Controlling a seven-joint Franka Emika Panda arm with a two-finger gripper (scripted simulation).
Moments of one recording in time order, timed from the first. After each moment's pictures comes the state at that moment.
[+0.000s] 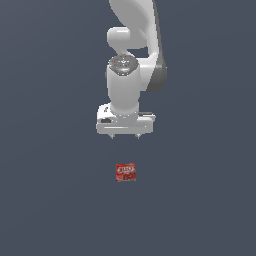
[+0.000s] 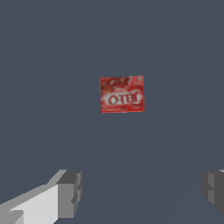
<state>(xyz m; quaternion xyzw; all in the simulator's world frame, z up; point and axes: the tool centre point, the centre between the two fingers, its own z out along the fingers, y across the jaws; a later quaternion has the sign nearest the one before) 0.007 -0.011 0.180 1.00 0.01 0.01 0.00</state>
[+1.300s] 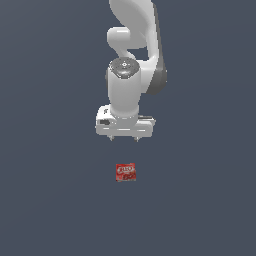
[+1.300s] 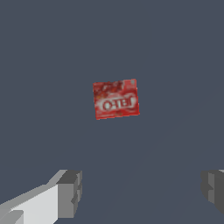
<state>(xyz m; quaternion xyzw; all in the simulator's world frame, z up) 0.015 -0.014 0.177 1.00 -0.02 0.01 0.01</state>
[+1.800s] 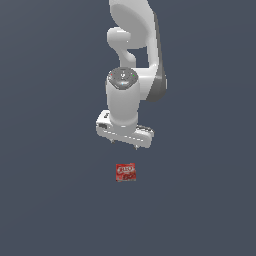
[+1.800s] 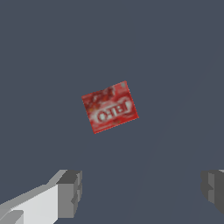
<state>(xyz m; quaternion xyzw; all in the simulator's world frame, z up) 0.030 -0.015 0.160 0.99 -0.14 0.01 0.00</state>
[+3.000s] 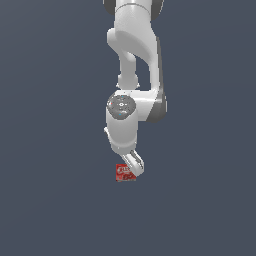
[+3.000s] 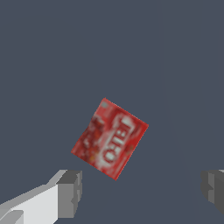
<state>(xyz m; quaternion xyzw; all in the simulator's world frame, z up) 0.067 -0.014 0.109 0.89 -0.46 0.00 0.00</state>
